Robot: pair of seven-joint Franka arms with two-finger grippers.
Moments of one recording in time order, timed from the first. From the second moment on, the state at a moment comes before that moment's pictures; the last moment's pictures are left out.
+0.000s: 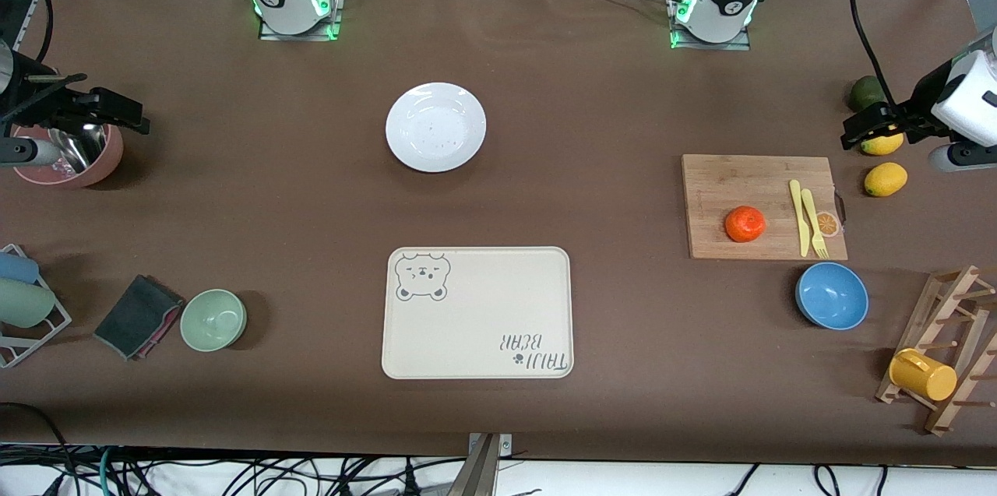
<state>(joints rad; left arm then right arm) 0.00 0.01 0.02 -1.67 0.02 1.60 -0.10 -0.10 0.12 0.11 -1.48 0.01 1.45 -0.02</state>
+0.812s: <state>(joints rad) 0.00 0.03 0.02 -1.67 0.02 1.60 -0.10 -0.10 0.12 0.11 -1.48 0.01 1.45 -0.02</state>
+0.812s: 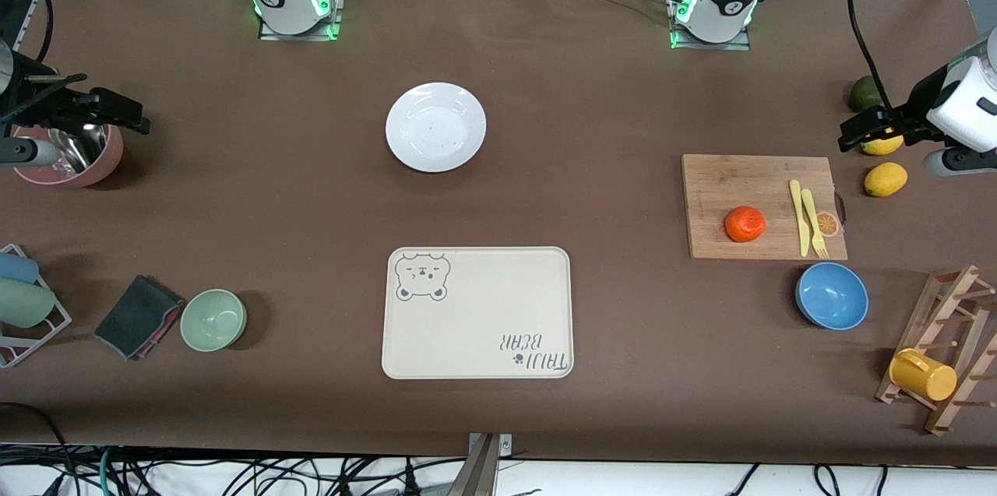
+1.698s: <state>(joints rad) -0.01 0.26 0.01 -1.67 0.01 1.77 -0.10 -0.10 0.12 0.11 -1.48 0.01 1.45 -0.02</state>
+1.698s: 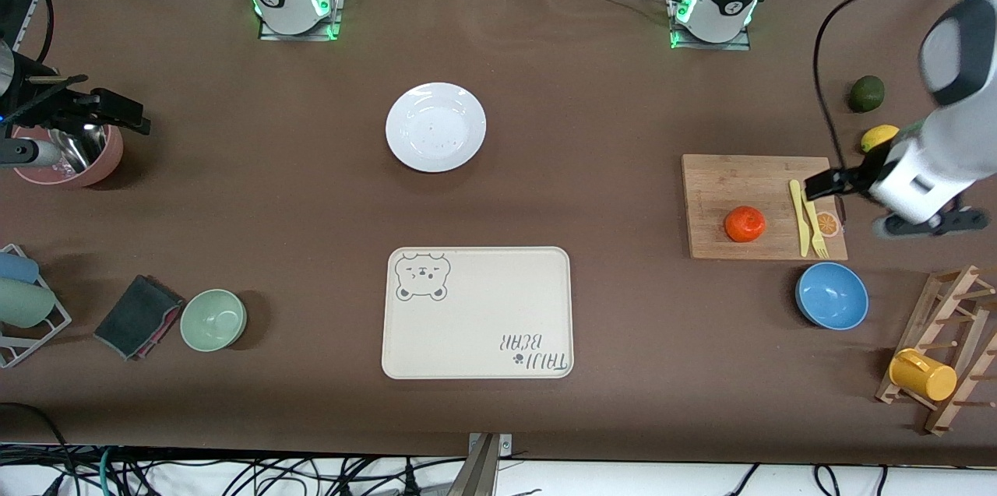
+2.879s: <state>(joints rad) -0.01 0.50 0.01 -1.89 0.01 2.20 -0.11 -0.10 0.12 0.11 -1.48 0.01 1.45 -0.02</state>
